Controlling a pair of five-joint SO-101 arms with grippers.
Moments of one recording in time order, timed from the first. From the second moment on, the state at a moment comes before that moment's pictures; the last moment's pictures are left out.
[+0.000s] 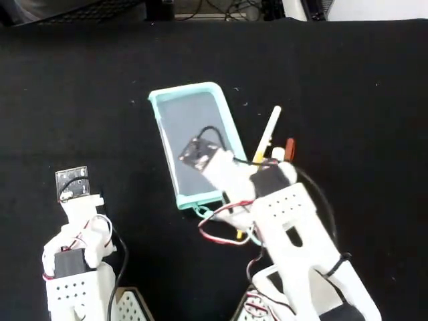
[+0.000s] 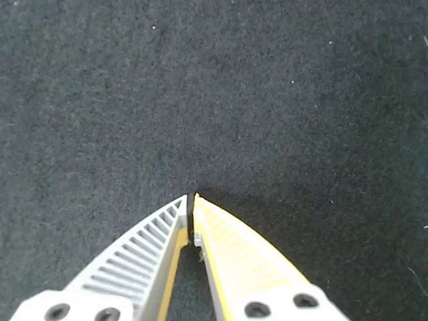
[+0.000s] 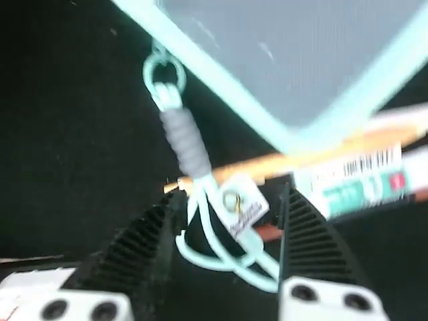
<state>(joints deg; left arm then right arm) -17.3 -97.9 96.7 69.7 0.3 -23.7 -35.8 48.5 77.2 35.6</state>
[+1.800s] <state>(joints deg) -17.3 -97.9 96.7 69.7 0.3 -36.0 4.9 36.7 61.6 40.0</state>
